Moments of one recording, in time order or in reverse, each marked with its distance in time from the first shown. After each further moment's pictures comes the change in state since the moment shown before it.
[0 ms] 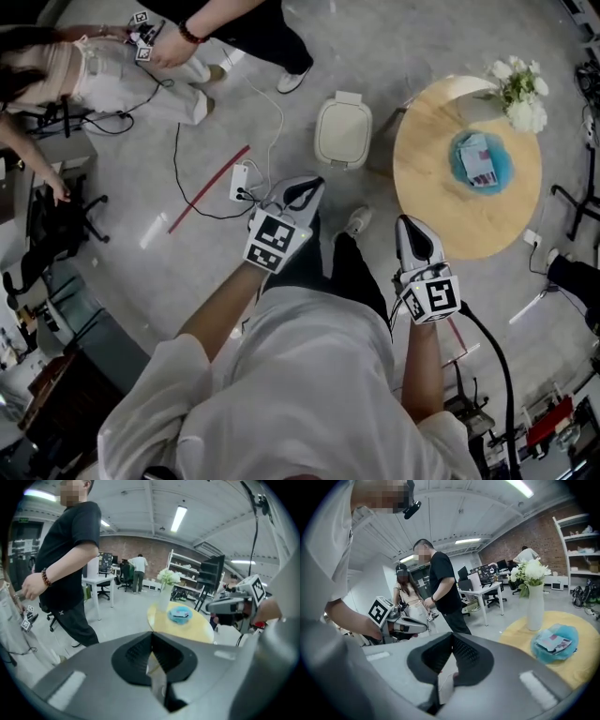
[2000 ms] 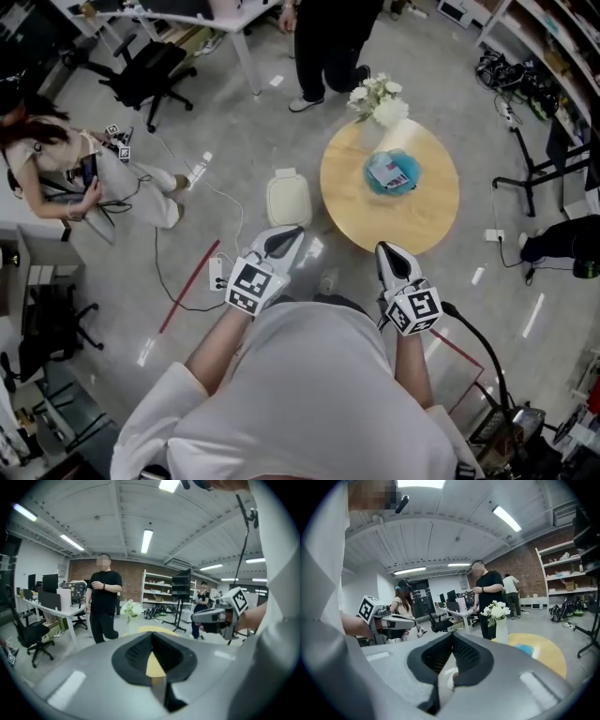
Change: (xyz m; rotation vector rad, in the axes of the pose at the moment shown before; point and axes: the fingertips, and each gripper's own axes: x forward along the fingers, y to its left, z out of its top) left arm -0.098 -0.167 0.109 0.242 -0.243 -0.192; right arm -0.194 0.018 0.059 -0.037 -0.229 -0.202
